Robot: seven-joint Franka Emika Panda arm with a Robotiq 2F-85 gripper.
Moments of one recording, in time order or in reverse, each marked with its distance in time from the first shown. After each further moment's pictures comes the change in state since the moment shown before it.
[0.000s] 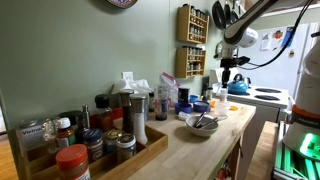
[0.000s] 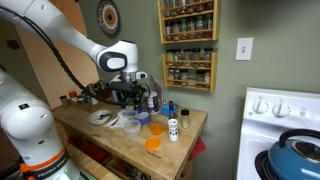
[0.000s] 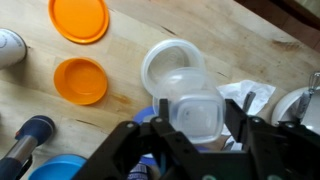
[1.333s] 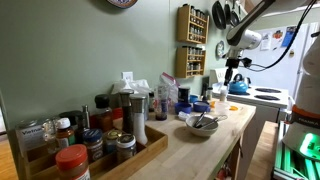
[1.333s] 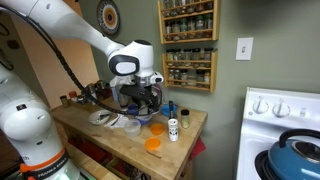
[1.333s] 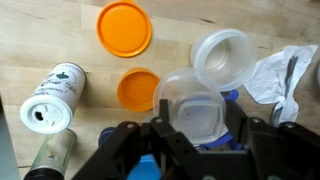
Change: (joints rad) arm -0.056 0.103 -0.169 0.088 0.104 0.060 -0.031
